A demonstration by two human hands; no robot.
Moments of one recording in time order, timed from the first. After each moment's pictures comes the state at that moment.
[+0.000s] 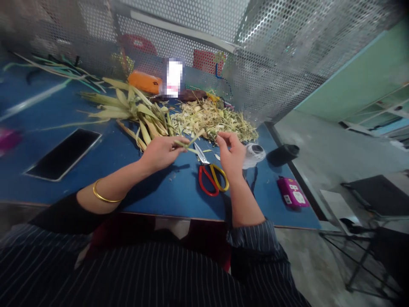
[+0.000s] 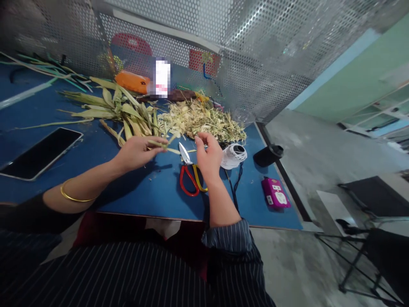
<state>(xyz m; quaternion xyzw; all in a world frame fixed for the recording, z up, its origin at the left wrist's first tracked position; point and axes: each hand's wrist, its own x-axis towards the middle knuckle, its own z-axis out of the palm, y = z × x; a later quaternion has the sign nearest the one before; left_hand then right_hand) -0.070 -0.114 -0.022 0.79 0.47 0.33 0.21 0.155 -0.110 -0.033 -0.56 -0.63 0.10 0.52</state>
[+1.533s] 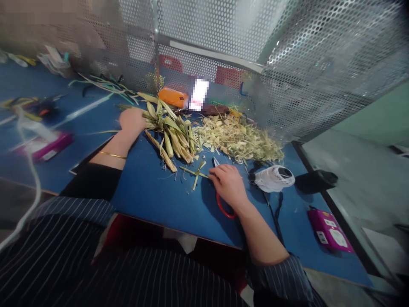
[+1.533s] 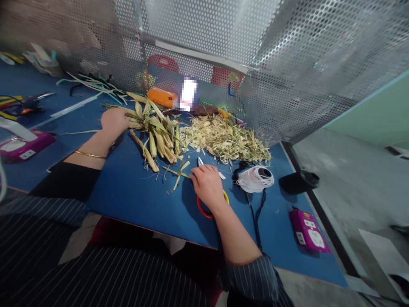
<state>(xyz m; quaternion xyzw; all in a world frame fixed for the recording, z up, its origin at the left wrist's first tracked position) -0.243 0.010 -0.029 0.65 0.73 0.19 -0.04 0.129 -0.123 -0.050 -0.46 -0.87 -0.02 0.17</state>
